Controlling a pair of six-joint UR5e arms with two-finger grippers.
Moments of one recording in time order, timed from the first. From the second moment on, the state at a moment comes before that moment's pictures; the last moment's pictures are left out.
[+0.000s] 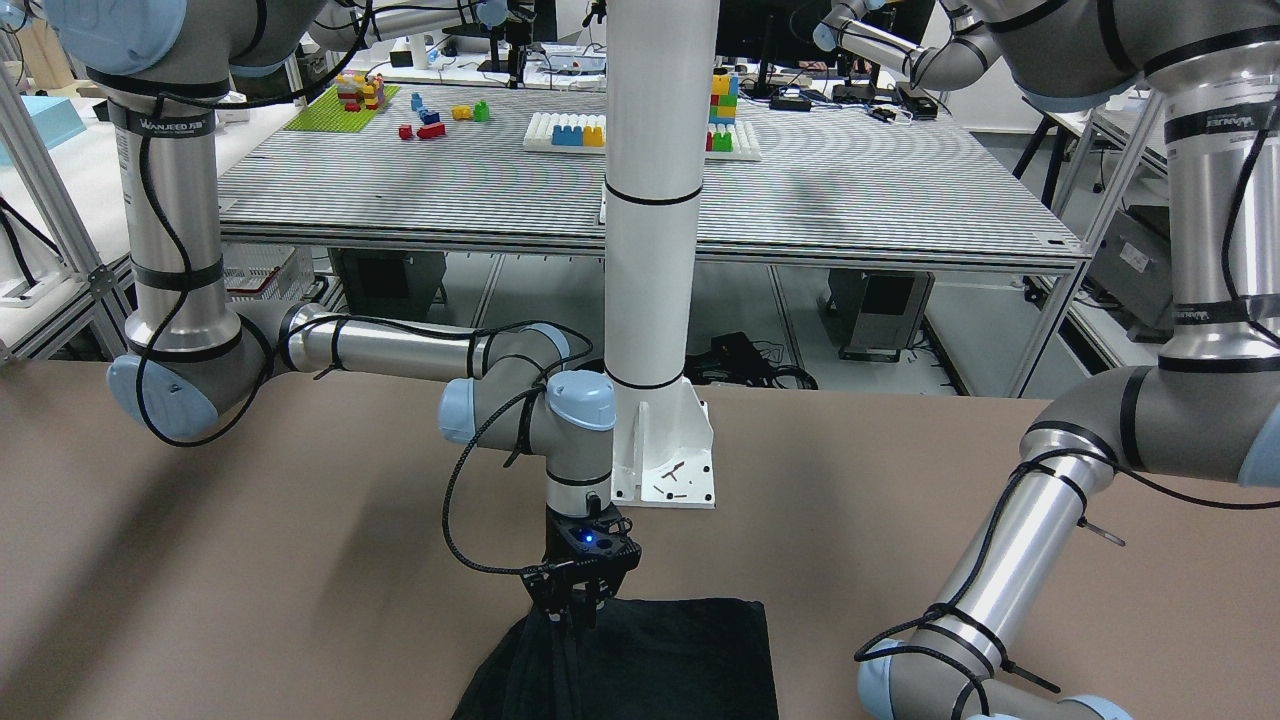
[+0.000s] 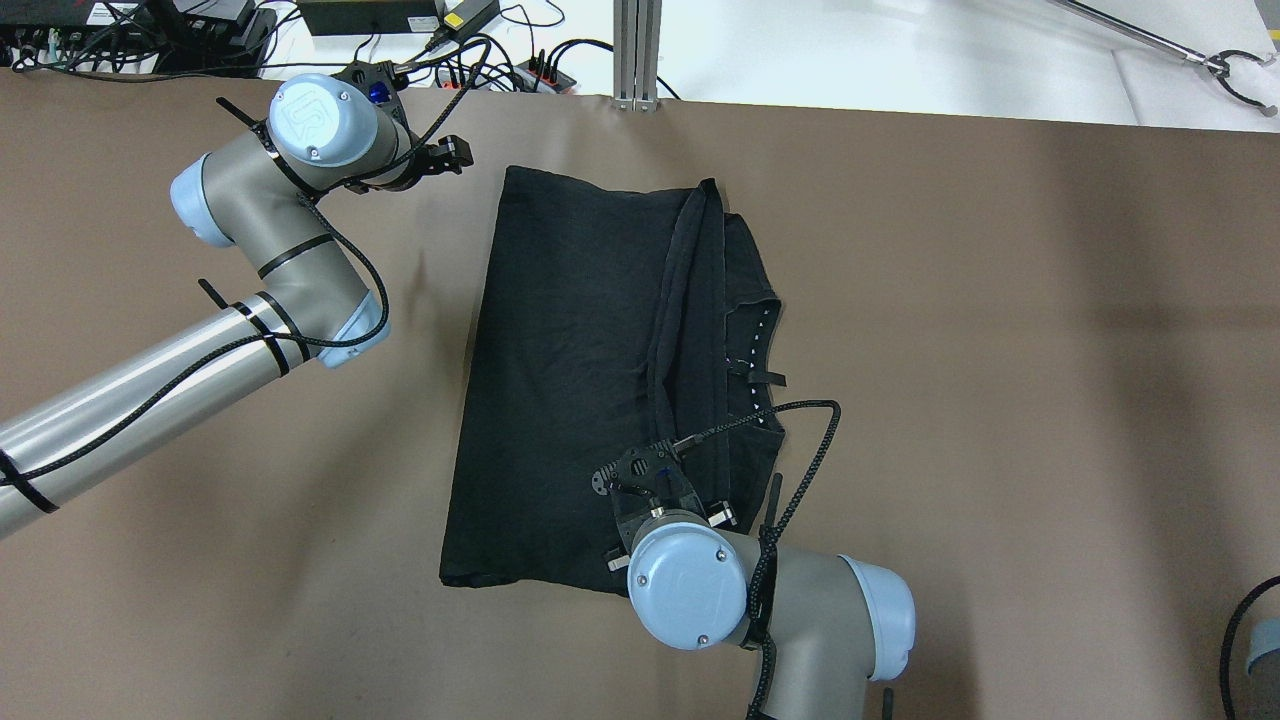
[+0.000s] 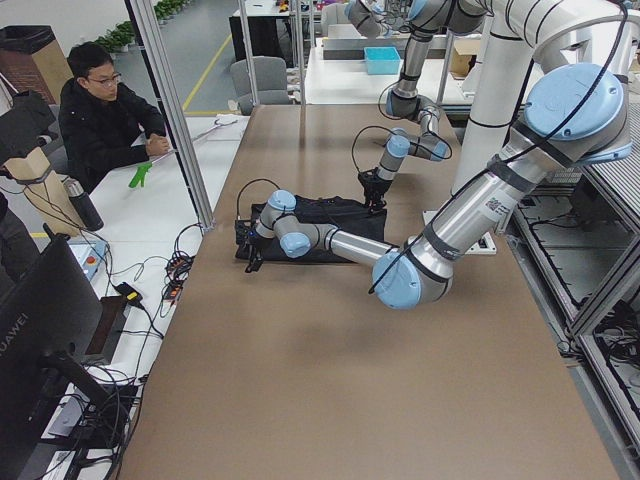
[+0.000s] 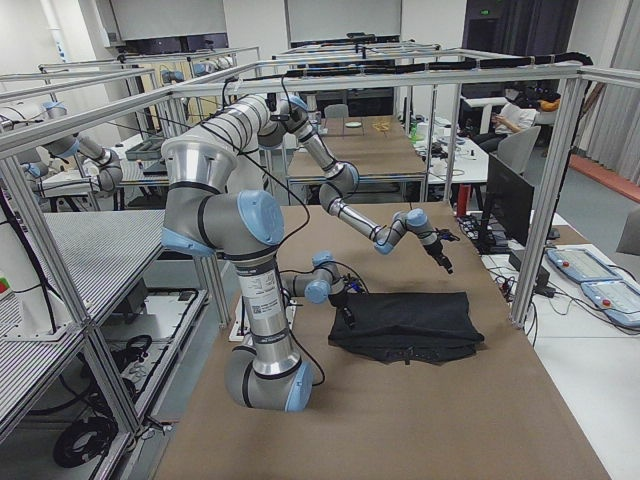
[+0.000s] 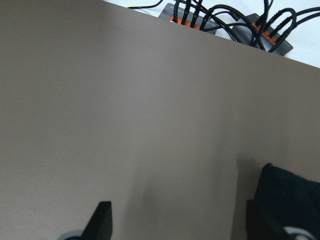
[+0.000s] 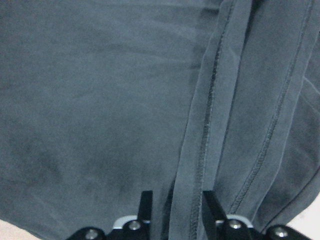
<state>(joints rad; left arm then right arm) -0.90 -2.39 -1.03 -2.21 -1.69 -1.29 0.29 -0.96 1.79 -1.57 1.43 0.94</state>
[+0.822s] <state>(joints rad) -0.90 -2.39 -1.03 -2.21 -1.69 -1.29 0.28 -0.96 1.76 -1.57 1.41 0.92</state>
